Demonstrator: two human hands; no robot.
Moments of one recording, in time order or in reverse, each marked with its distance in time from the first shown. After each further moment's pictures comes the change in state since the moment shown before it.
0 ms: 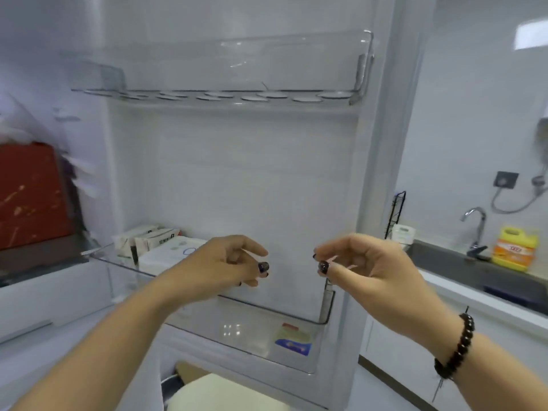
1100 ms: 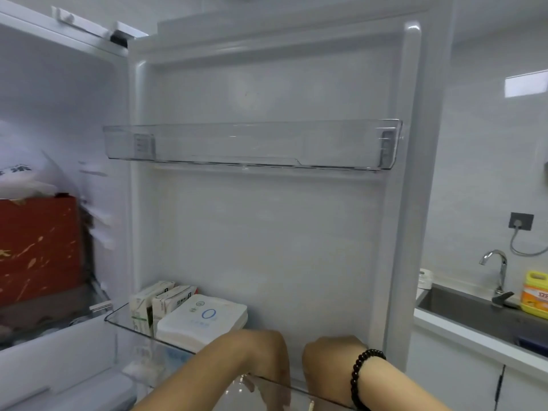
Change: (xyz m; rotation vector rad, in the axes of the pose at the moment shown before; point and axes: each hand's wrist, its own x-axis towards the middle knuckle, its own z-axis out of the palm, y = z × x) left_hand 0.075 -0.032 0.018 0.767 -0.584 -0.160; right_hand 0.065 0.024 0.083 -1.111 -0.871 0.215
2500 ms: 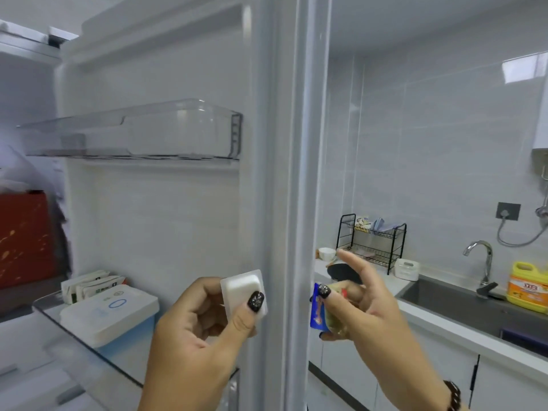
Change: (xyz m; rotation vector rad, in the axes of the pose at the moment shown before) left_hand -0.070 0.160 0.042 -1.069 1.441 0.376; right_hand -0.122 0.122 0.030 1.716 0.773 -0.197
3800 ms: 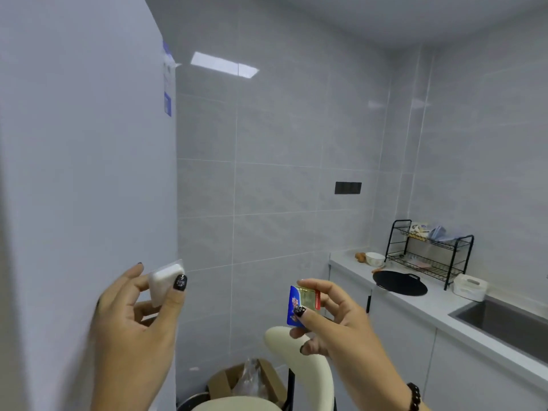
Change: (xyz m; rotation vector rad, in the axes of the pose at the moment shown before) left_hand -0.041 0.011 -0.054 0.450 0.592 -0.034; right_hand -0.016 0.023 0.015 0.172 -0.306 0.182
